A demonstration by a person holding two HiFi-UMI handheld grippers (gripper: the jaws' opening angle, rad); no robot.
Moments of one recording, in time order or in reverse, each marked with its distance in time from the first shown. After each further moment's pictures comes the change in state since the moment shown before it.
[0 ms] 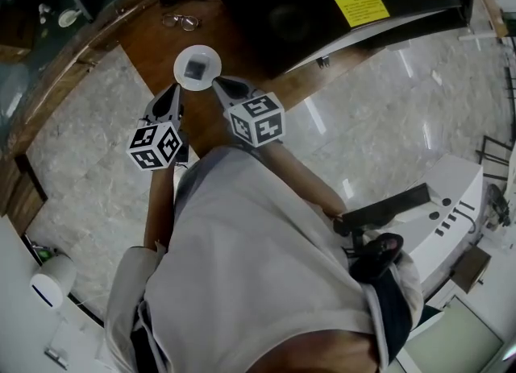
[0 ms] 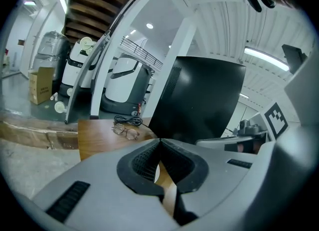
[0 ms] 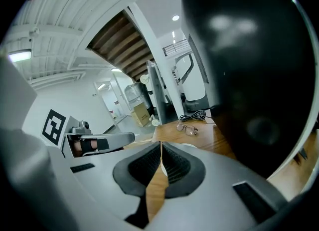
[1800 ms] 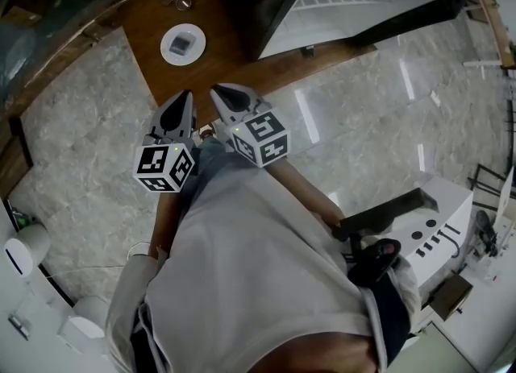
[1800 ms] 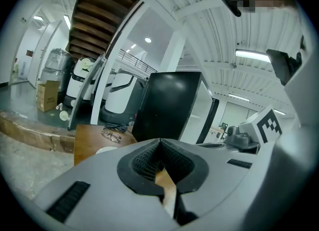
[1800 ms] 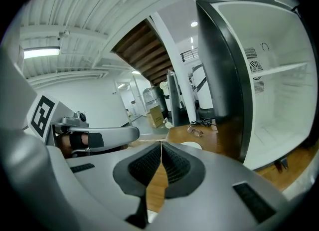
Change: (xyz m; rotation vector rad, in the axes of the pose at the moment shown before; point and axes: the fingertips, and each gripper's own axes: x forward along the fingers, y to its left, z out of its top) left arm -0.090 -0.196 -0.029 0.023 -0.147 0.046; right arm -0.172 0.032 -0.034 -0.155 -0.049 0.147
